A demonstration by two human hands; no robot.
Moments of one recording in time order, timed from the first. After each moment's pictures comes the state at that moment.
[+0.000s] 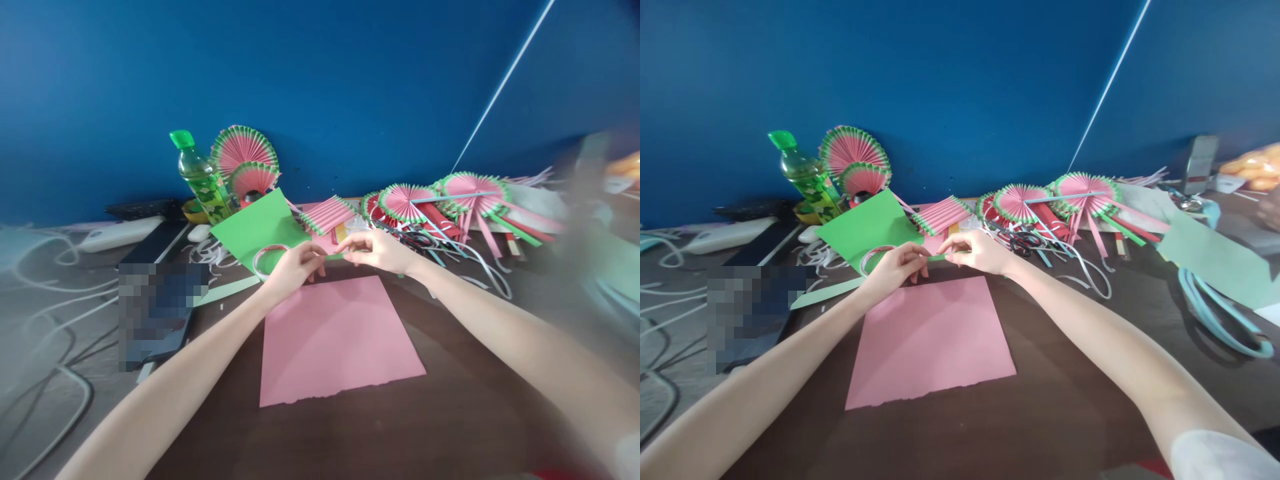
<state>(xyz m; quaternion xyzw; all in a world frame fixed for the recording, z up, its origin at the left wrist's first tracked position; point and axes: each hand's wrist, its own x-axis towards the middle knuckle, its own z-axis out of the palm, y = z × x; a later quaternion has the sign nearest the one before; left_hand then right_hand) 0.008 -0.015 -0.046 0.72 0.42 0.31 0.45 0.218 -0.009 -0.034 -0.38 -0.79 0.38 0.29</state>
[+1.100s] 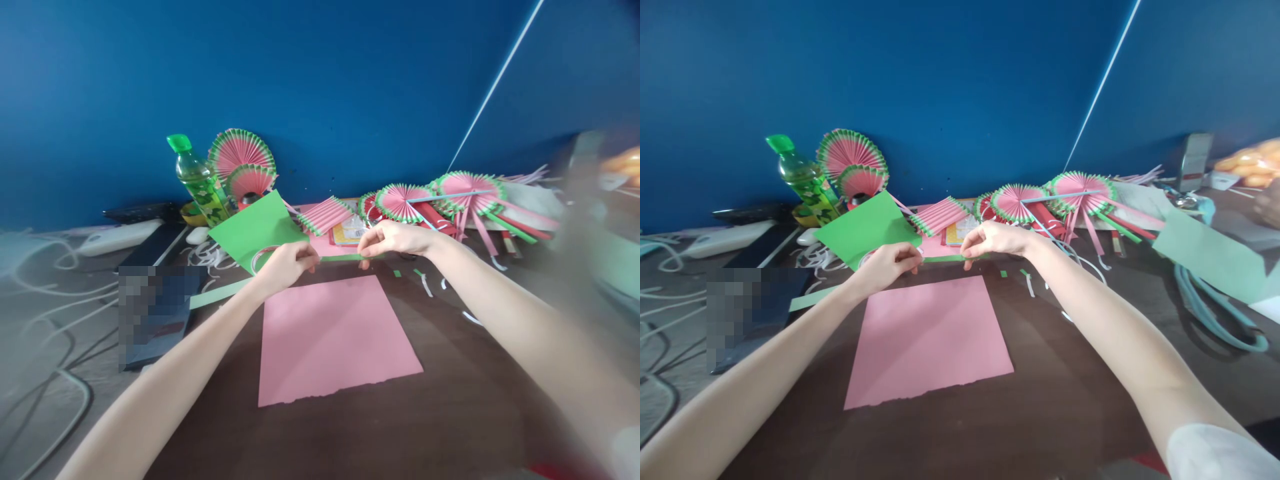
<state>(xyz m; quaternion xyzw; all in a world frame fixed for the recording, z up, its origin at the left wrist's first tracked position) 0.001 -0.007 -0.034 0.79 0.47 0.23 0.31 0.256 0.010 -0.017 -0.39 -0.73 0.53 0.15</state>
